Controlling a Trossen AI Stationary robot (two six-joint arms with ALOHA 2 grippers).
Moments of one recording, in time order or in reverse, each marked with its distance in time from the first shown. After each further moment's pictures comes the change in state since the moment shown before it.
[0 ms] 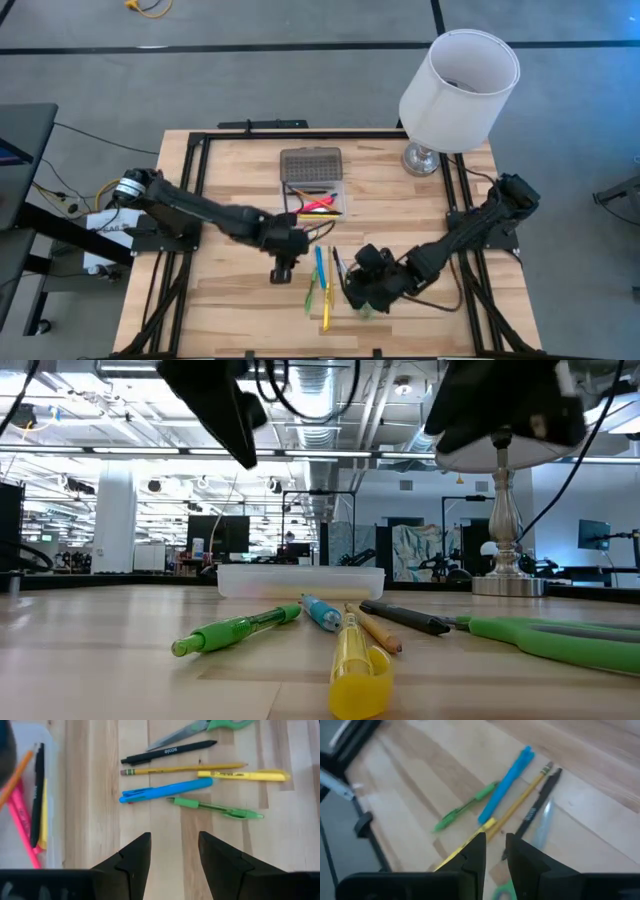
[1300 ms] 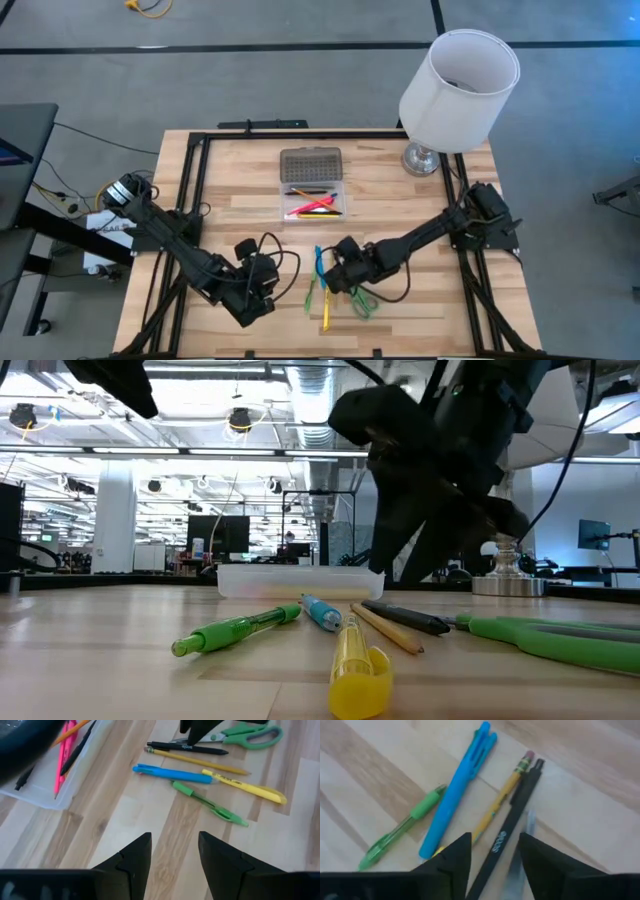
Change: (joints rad) left arm -0.417 -0.025 0.000 -0.184 -0.491 -0.725; right arm -0.171 0.237 0.033 0.048 -0.159 -0.021
